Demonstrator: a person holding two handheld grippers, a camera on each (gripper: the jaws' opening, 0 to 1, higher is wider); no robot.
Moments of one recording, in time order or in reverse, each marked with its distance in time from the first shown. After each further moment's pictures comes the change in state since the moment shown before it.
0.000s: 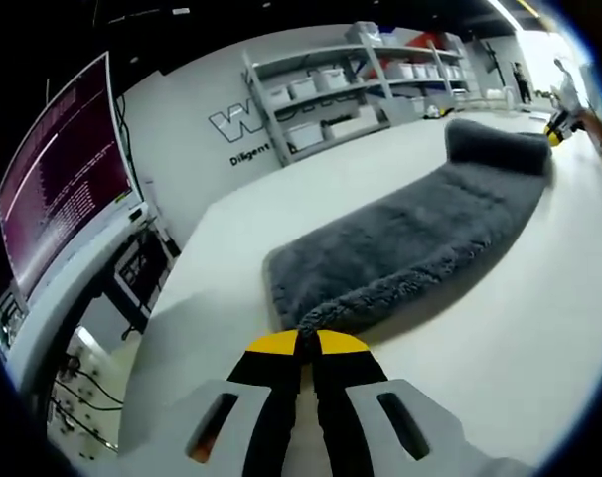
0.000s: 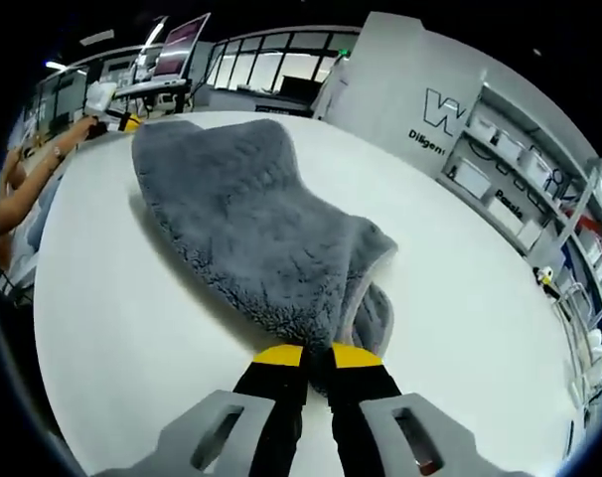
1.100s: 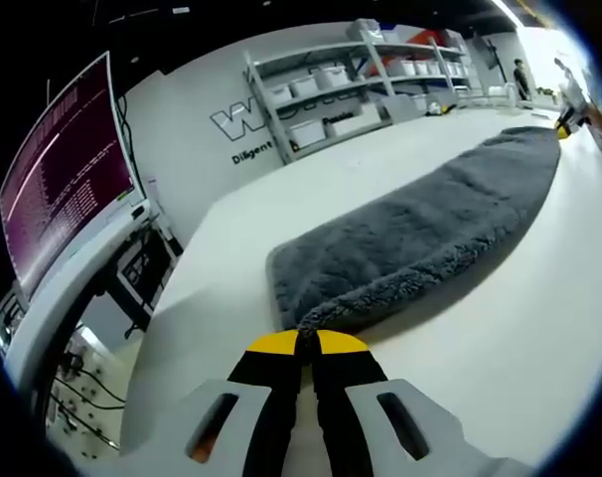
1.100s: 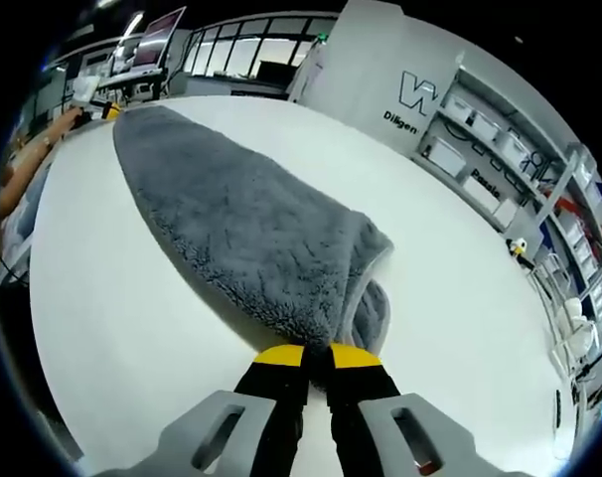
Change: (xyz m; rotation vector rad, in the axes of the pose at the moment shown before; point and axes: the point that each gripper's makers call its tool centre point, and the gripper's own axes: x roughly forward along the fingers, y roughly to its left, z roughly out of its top) left arm -0.001 0.001 -0.003 0.004 0.009 0.014; right arm -0.042 -0.052 -0.060 0.039 0.073 -0.087
